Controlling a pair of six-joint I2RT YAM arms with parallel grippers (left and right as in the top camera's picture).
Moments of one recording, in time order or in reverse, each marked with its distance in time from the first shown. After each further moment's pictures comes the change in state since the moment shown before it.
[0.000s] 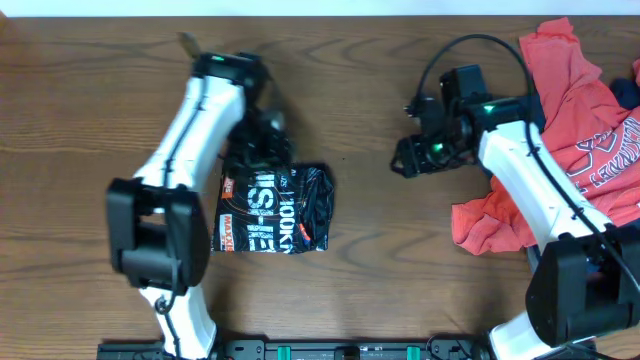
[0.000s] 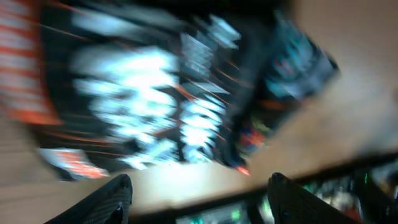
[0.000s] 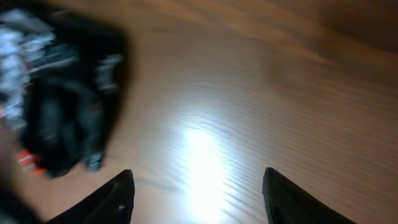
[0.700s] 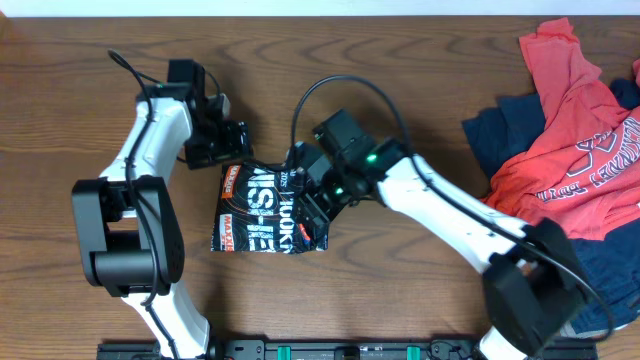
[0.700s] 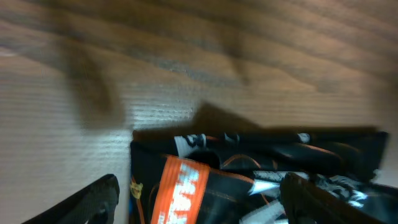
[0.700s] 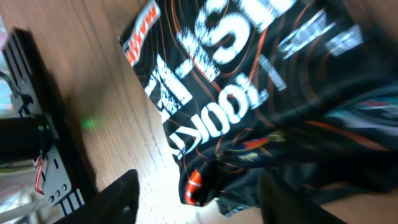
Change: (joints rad) left arm 0.187 -0.022 -0.301 0.566 -0.065 0.017; right arm 0.476 0.100 0.001 0.219 -0.119 -0.006
